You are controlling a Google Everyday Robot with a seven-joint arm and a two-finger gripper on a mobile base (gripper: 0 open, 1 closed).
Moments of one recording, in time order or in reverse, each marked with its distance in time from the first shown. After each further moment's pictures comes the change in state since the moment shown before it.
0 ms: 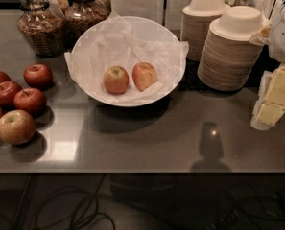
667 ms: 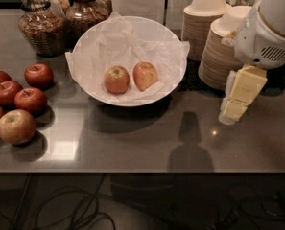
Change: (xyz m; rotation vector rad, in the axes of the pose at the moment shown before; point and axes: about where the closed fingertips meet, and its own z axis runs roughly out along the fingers) arm -0.042 -0.013 0.031 0.005 -0.062 -0.042
